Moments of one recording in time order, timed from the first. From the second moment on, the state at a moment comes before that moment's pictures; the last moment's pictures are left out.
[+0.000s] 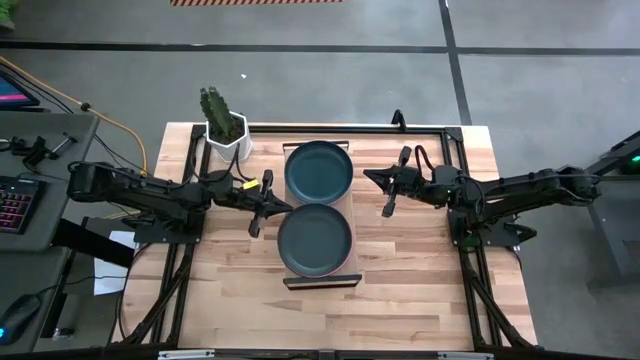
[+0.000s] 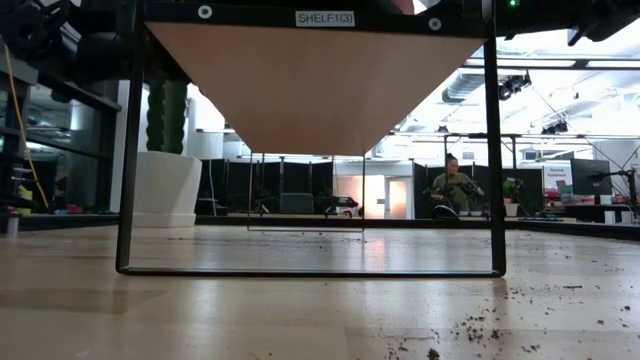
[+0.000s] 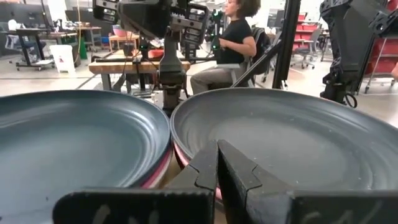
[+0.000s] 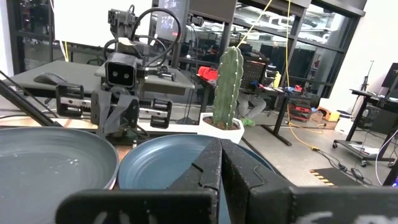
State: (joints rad) left arm 0.10 1.13 0.30 0.82 0.26 0.00; right arm -0.02 1.00 0.50 0.58 0.28 -0.21
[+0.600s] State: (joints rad) left arm 0.14 0.88 0.30 0.66 0.01 0.09; right arm -0.02 1.00 0.50 0.57 0.28 -0.19
